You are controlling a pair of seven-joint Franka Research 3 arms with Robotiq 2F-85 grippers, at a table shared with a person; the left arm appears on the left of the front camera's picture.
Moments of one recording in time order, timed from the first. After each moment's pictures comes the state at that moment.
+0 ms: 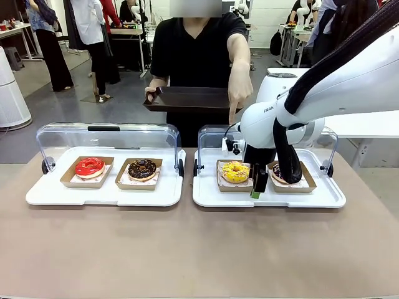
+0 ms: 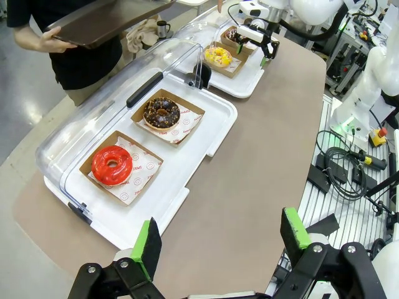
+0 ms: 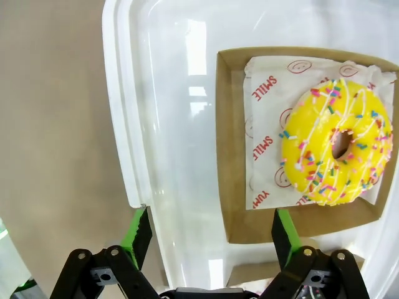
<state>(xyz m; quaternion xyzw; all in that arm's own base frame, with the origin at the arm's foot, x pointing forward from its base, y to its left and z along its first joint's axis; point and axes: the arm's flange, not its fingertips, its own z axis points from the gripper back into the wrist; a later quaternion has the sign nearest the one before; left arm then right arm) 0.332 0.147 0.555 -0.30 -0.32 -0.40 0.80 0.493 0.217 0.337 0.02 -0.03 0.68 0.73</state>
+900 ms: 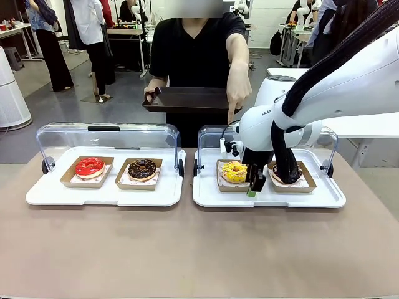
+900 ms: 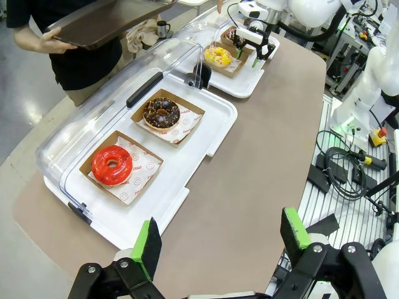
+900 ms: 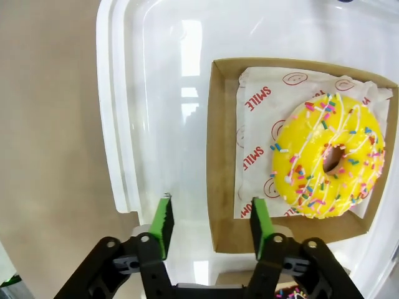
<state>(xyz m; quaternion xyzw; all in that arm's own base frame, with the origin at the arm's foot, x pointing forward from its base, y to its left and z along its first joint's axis) 0.332 0.147 0.555 -0.30 -0.32 -0.40 0.80 0.497 0.221 0.331 0.02 -0.05 0.70 0.71</state>
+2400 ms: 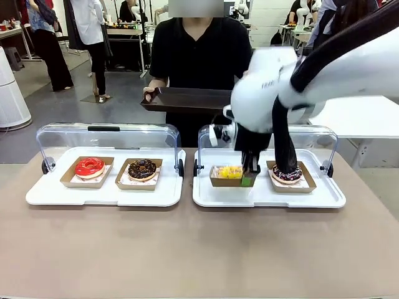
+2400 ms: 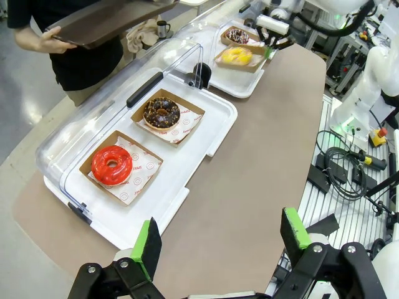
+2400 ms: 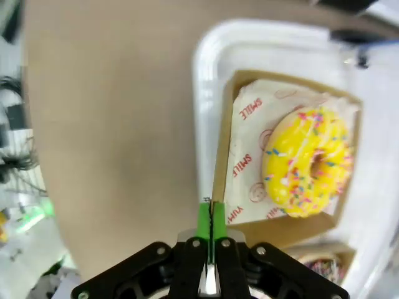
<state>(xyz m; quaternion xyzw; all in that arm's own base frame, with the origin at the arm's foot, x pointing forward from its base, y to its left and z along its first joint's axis) 0.332 0.147 0.555 -0.30 -0.32 -0.40 0.80 0.435 0.258 0.426 0.02 -0.01 0.70 0.71</state>
